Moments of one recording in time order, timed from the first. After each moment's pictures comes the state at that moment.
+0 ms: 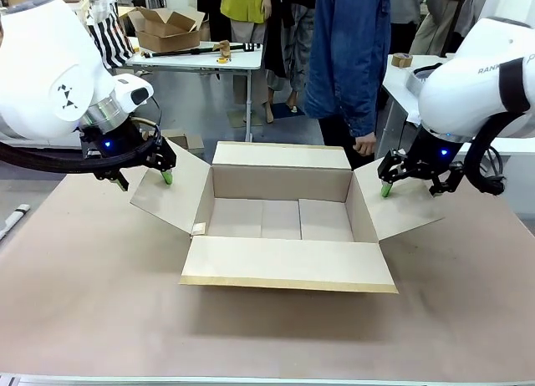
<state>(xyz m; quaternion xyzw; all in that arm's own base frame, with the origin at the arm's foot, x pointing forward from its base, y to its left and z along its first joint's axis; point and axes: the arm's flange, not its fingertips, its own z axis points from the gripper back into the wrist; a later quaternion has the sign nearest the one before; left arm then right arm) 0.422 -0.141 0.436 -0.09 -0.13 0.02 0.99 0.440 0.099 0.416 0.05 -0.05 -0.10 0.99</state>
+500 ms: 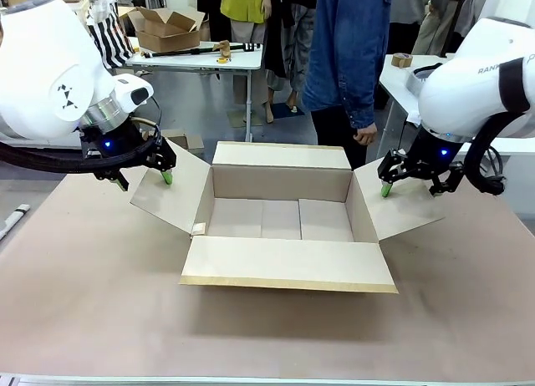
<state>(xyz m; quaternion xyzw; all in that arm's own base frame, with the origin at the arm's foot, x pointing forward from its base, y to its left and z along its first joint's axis) 0.422 -0.141 0.436 -0.09 -0.13 0.02 0.99 0.440 0.099 0.416 0.05 -0.05 -0.10 0.99</state>
